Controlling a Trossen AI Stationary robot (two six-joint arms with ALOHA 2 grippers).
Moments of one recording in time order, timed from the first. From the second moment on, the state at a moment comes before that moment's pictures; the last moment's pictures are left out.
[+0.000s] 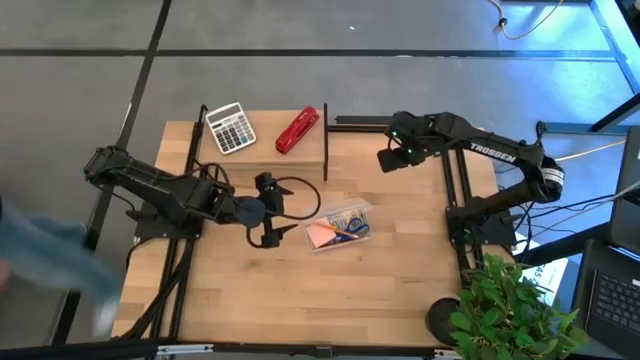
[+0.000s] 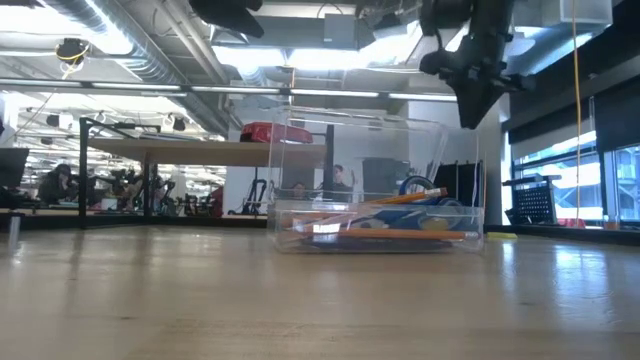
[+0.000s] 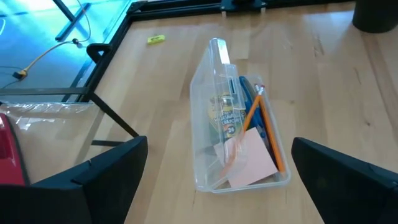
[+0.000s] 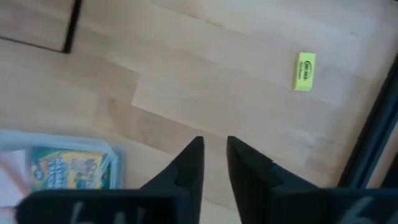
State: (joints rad) left arm -0.29 1.24 1.09 -0.53 -0.52 -0.17; right arm -0.45 1.39 1.29 -1.22 0.13 0.78
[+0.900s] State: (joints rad) left arm -0.25 1.24 1.09 -0.53 -0.51 -0.17; right arm -0.62 1.70 1.29 -1.23 0.21 0.72
